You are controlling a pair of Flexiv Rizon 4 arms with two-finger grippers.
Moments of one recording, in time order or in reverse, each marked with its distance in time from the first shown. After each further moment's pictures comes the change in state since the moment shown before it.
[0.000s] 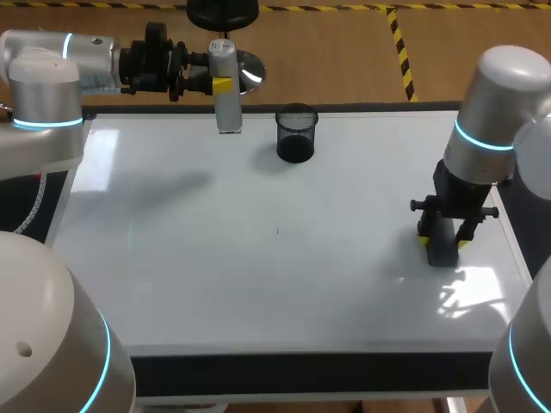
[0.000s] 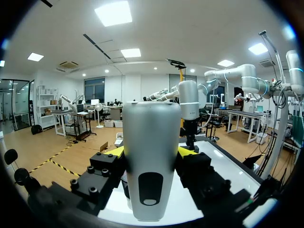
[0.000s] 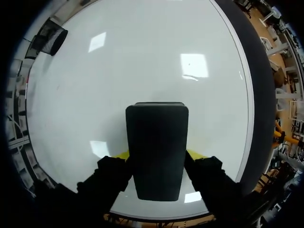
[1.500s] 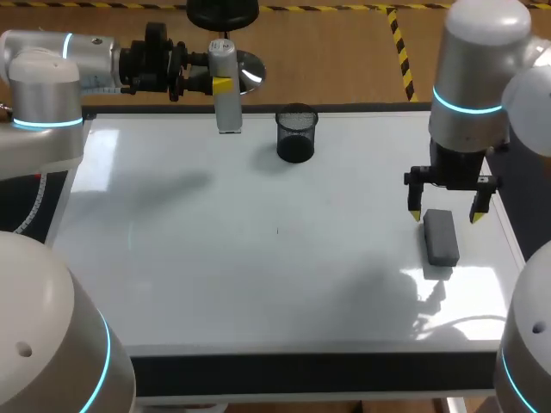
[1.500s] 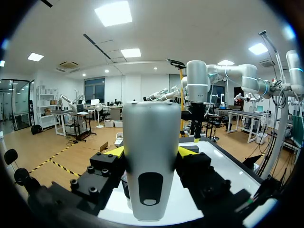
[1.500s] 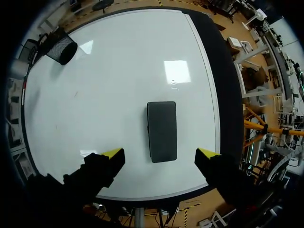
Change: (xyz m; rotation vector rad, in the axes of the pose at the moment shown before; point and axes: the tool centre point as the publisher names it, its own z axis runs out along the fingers) left arm 0.000 0.000 0.000 0.000 0.000 0.000; right arm 0.017 -0.016 -0.086 -0.068 -0.143 0.060
